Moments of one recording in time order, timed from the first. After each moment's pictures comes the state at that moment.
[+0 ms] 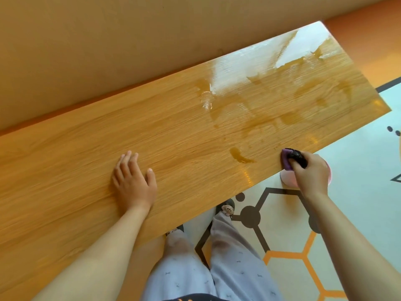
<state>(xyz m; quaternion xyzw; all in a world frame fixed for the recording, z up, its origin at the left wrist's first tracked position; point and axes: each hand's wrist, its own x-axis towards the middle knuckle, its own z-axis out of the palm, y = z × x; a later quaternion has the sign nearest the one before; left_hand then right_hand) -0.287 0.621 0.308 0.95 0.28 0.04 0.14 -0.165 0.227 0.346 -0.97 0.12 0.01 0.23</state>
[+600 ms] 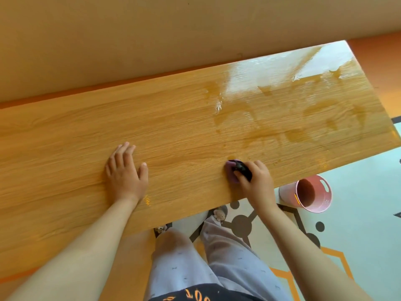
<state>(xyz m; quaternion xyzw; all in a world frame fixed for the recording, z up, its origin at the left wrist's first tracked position) -0.285 0.616 0.310 0.94 0.30 0.07 0.15 -0.175 0.315 0.342 -0.95 -0.14 0.07 0.29</state>
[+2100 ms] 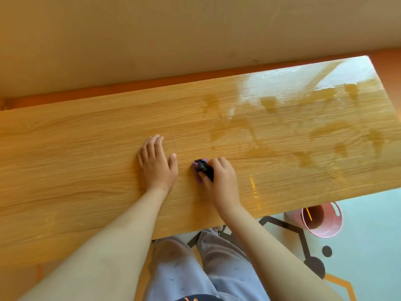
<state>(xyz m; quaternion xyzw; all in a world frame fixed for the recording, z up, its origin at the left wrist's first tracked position) -0.190 0.548 0.307 0.93 0.32 0.09 0.15 -0.141 0.385 0.343 -0.92 -0.21 0.10 0.33</state>
